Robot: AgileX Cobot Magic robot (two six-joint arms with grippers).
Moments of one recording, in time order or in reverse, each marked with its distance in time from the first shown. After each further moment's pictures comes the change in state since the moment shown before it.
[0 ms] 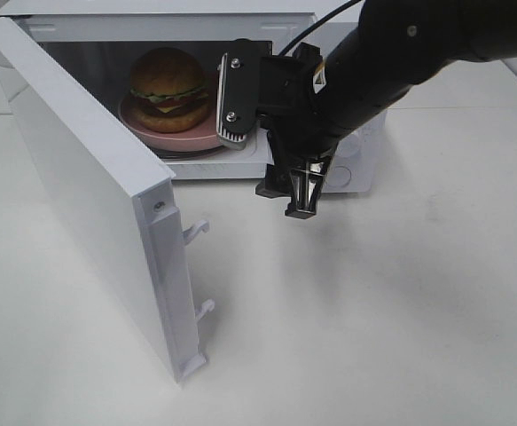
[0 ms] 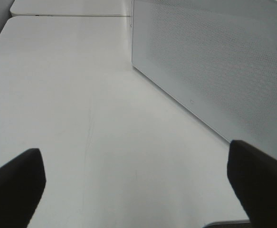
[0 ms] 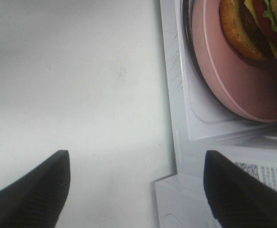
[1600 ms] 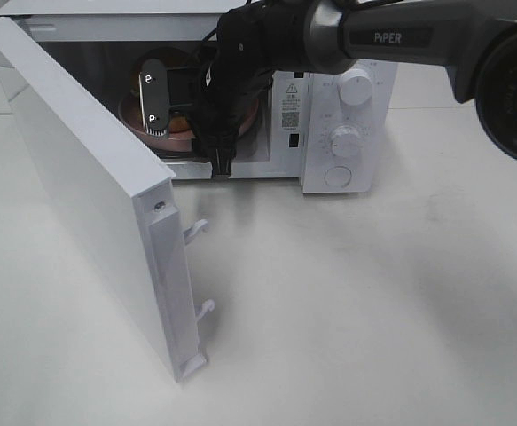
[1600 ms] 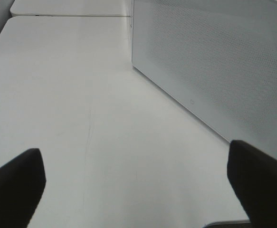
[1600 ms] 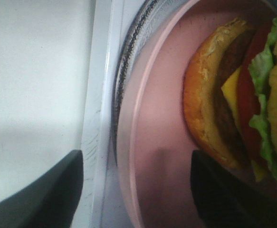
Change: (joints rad) left arm 0.000 0.000 0.000 0.000 0.000 0.000; right arm 0.000 0.626 -0.805 -0.024 0.179 -0.213
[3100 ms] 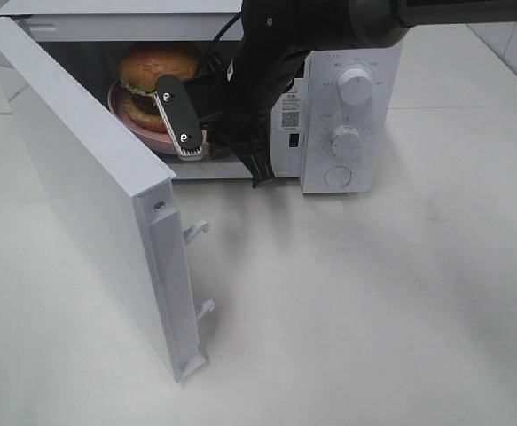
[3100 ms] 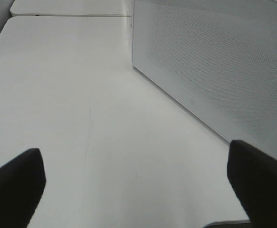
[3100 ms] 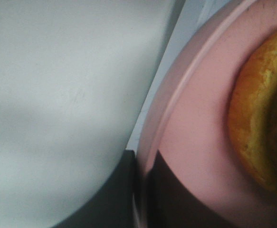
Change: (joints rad) left arm 0.000 0.000 0.000 0.000 0.000 0.000; right arm 0.000 -0.160 0.185 0.062 0.082 -0.288
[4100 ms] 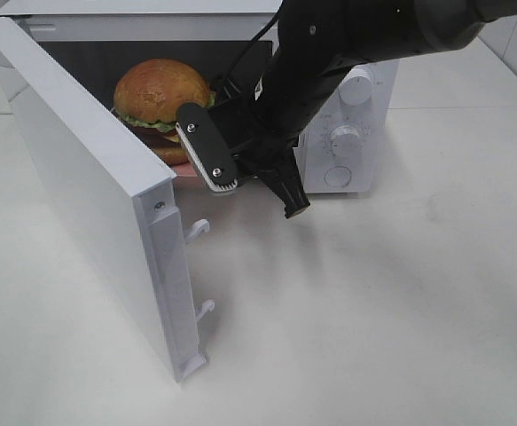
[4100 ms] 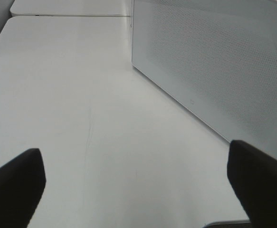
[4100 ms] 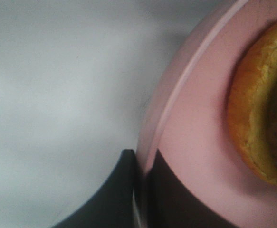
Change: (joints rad) left arm 0.000 0.000 0.000 0.000 0.000 0.000; right arm 0.002 -0.192 0.311 0.088 -0.062 -0.173
